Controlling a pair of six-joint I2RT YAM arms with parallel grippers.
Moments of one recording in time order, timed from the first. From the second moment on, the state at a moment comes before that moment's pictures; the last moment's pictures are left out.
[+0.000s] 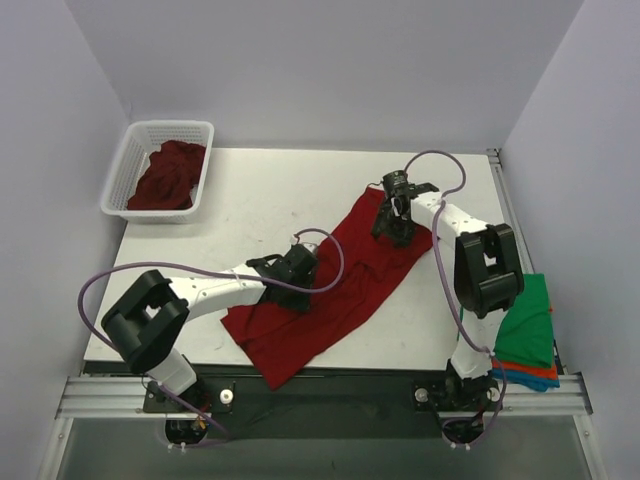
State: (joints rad) left arm -0.86 1.59 0.92 -0.40 -0.09 -0.62; right arm 0.31 1.90 1.38 -0.69 0.13 0.64
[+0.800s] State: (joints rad) left arm -0.96 1.76 1.08 -0.23 0.06 -0.95; right arm 0.28 2.53 2.28 -0.89 0.04 0.41
